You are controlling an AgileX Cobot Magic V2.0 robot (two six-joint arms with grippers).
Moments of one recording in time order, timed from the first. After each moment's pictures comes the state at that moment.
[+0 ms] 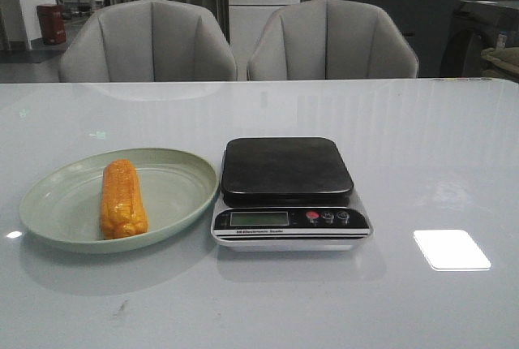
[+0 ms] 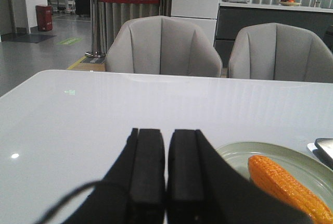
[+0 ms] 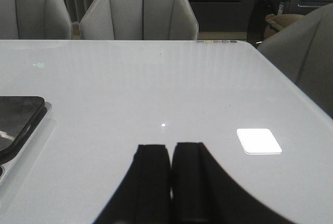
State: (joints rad) left arm -0.02 -0.01 0.01 -0.02 0.05 -0.07; right arm -0.05 -0.01 0.03 -0.04 0.13 0.08
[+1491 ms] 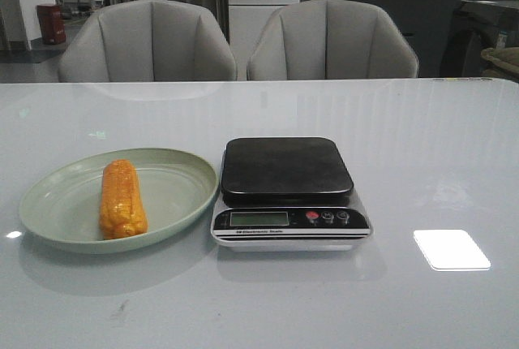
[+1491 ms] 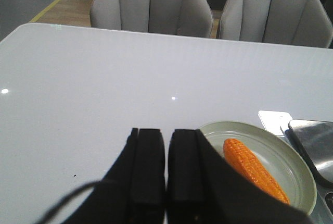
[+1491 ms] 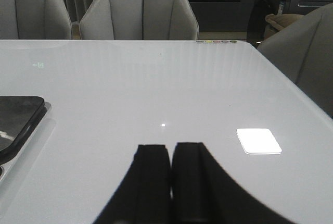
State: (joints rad) left arm -0.05 0.30 -0.37 -0.07 0.36 -0.07; right arm -0.05 -0.01 0.03 -0.04 0.13 0.08
